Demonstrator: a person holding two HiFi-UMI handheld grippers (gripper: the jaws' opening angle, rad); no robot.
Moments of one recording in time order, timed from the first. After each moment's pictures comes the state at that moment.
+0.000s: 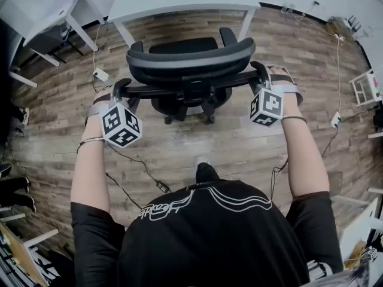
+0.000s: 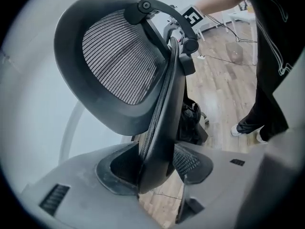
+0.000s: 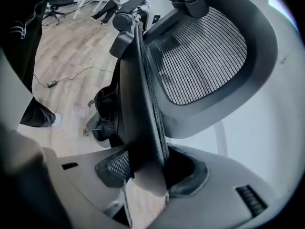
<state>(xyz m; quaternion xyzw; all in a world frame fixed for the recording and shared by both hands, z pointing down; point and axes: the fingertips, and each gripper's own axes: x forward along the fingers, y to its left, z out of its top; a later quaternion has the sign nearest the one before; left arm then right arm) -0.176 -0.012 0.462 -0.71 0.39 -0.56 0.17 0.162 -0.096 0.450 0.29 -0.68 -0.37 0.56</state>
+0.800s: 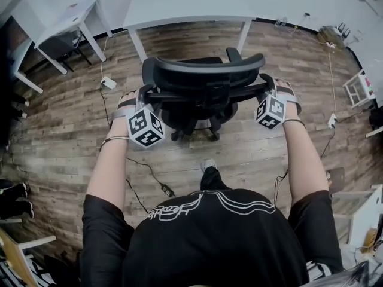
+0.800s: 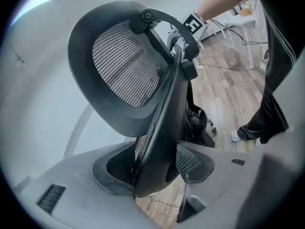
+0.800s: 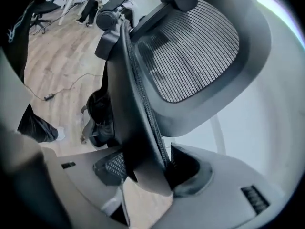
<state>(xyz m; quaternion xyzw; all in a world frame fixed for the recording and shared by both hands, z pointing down) -0.160 0.084 0.464 -0.73 0.41 -0.51 0.20 0.176 0.010 0.455 0.35 -0.68 -0.32 0.56</state>
